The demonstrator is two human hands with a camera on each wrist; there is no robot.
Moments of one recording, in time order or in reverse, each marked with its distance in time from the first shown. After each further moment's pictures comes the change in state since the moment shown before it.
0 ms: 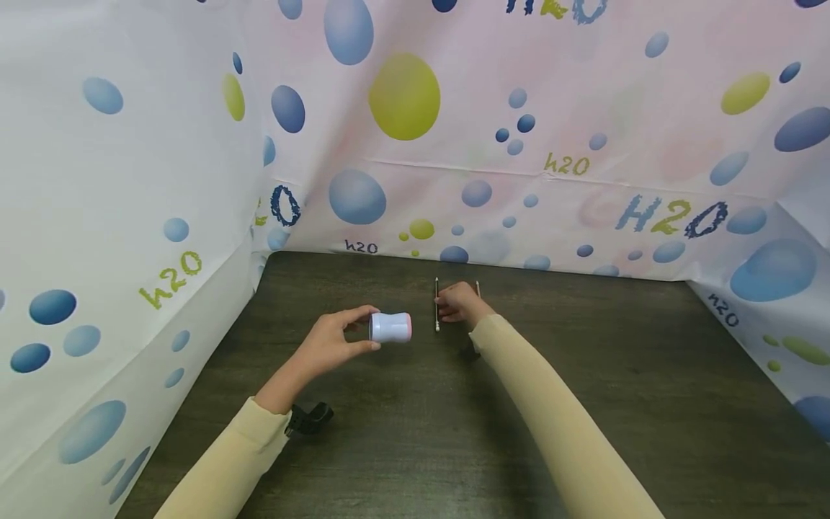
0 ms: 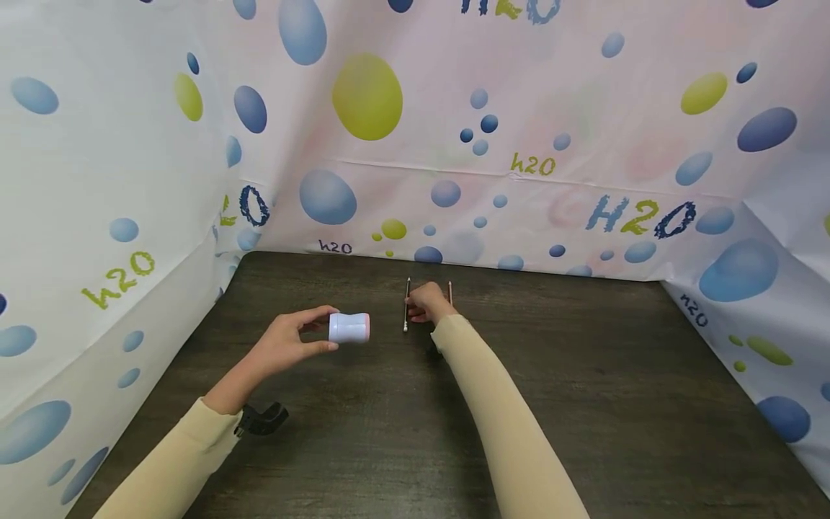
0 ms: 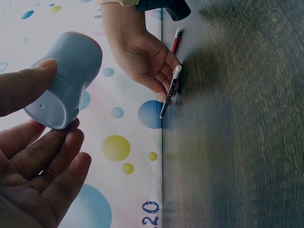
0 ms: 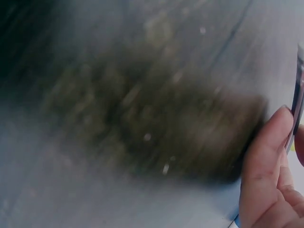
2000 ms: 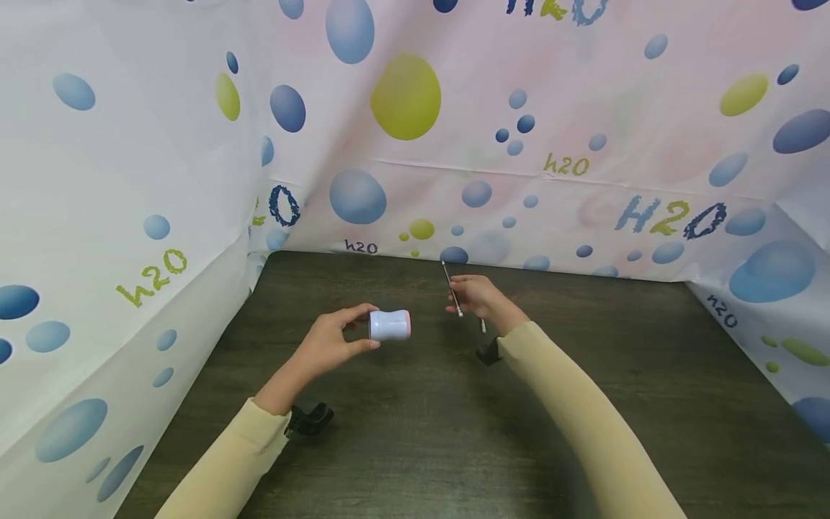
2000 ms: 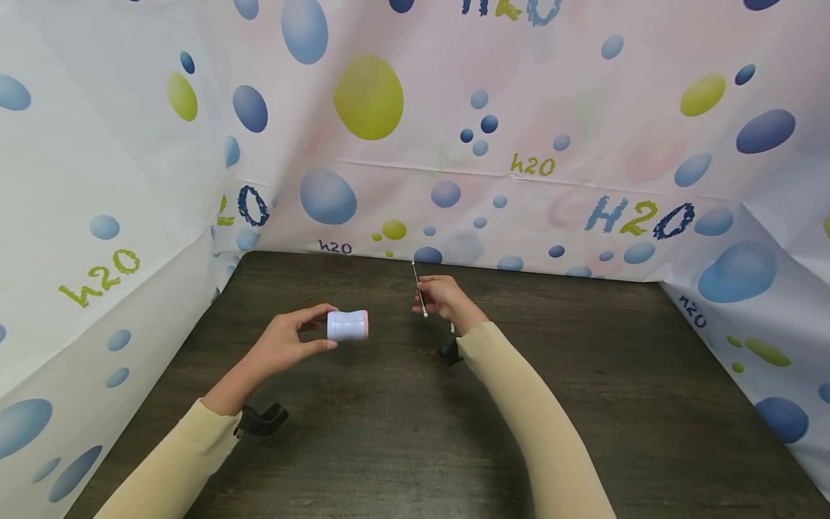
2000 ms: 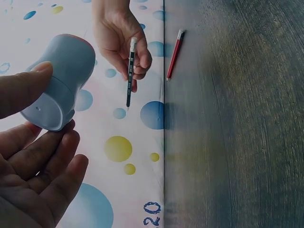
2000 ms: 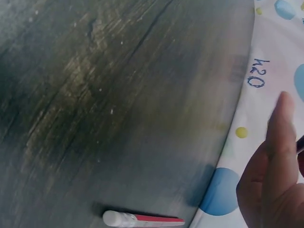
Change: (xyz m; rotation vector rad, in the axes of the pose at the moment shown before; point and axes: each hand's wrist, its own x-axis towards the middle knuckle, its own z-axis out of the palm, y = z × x) left_hand -0.002 0.001 0.002 0.026 0.045 0.020; right_hand -0.037 -0.013 -0.034 0.241 -0.162 -0.098
